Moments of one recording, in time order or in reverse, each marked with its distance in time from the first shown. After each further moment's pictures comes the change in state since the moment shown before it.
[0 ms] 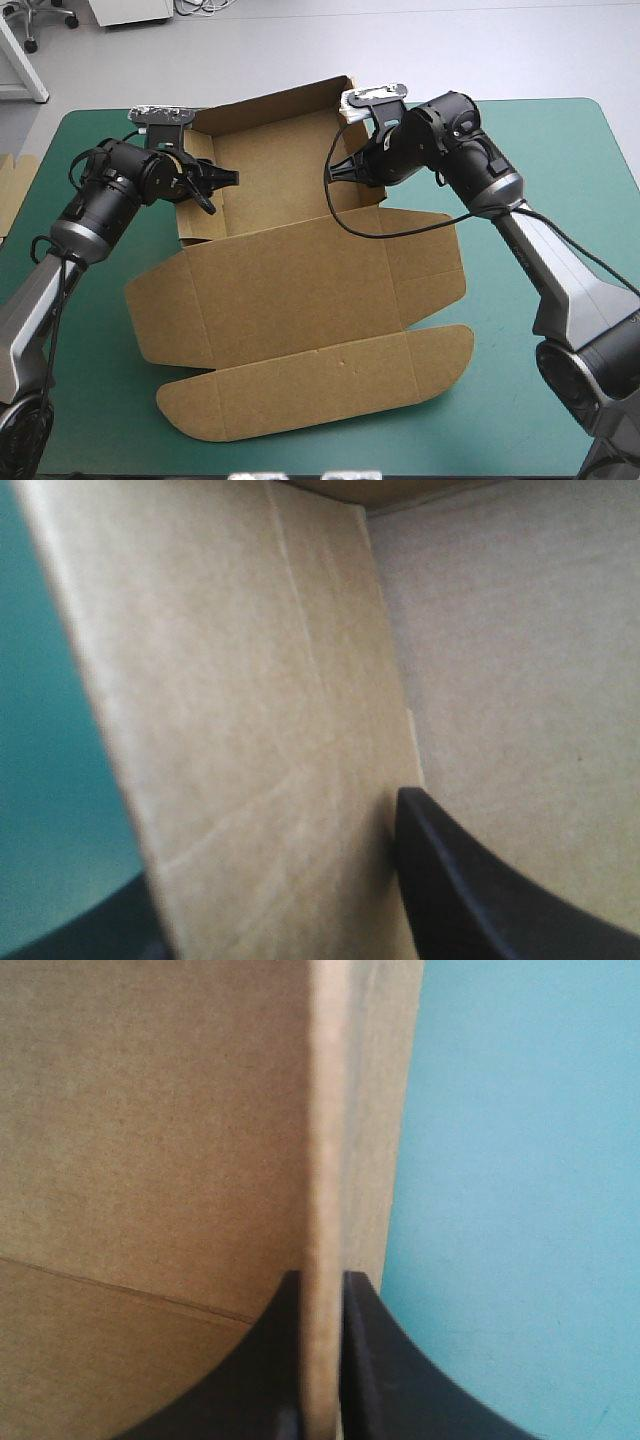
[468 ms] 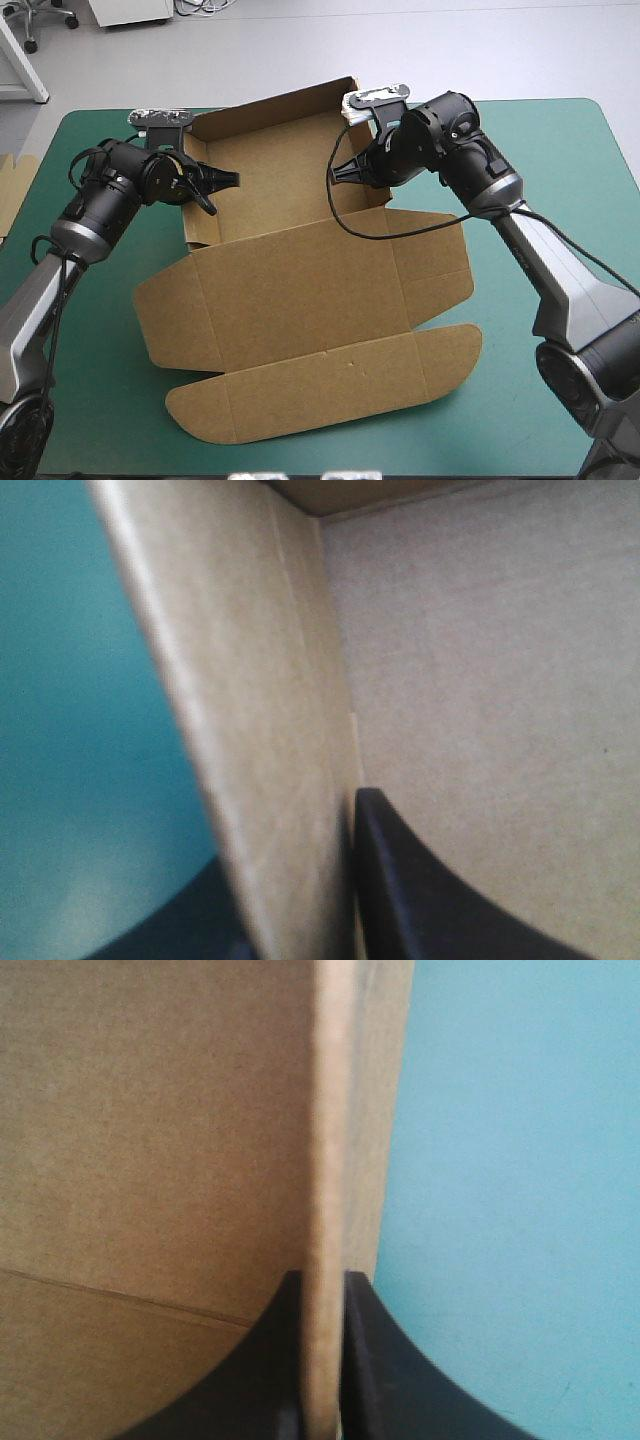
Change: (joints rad) left arm 0.000 0.000 0.000 -0.019 0.022 -0.013; right arm 0.005 0.000 -0.001 -0.056 0.029 0.019
